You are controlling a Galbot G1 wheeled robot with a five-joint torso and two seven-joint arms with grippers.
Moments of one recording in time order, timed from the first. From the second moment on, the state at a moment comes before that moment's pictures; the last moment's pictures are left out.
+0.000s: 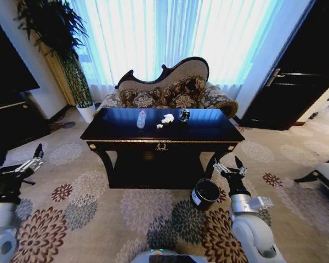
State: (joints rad) left arm 1.62 -1.33 -1.33 -2.34 -0.68 0.11 0.13; right arm -1.59 1.29 0.66 2.25 0.48 0.09 0.14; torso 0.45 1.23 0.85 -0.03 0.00
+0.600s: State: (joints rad) left arm 1.62 -1.33 -1.33 -2.34 -0.68 0.10 0.13; right arm -1.59 1.29 0.64 2.25 0.48 0.12 0.13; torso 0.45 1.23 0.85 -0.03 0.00
